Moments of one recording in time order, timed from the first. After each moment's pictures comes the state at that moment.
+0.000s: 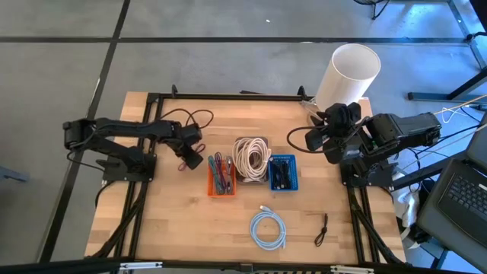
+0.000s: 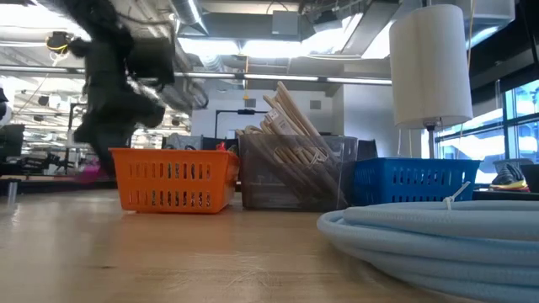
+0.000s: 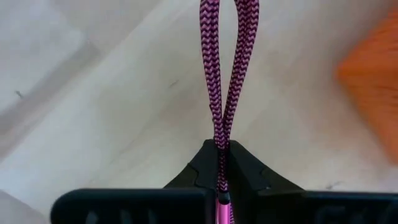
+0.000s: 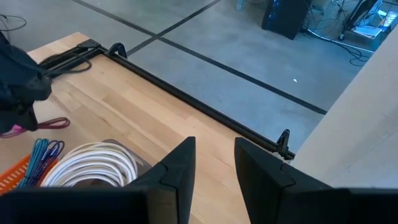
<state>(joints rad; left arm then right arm) 0.31 1.25 0.62 -0.72 0.10 -0.56 0.36 1.29 1.65 -1.53 1.00 1.06</state>
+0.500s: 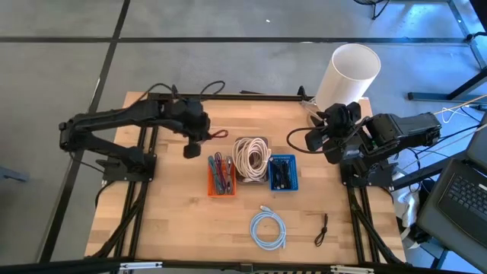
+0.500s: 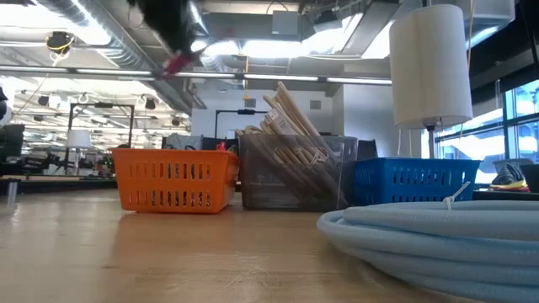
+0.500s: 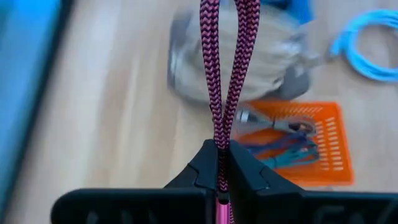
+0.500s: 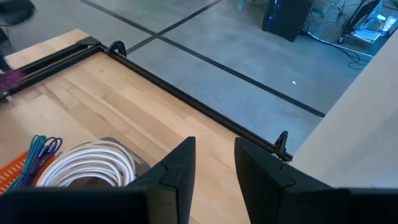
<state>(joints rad) 0.26 1.19 1.17 -0.89 0.09 0.14 0.36 1.29 1.64 -1.53 1.00 1.04</state>
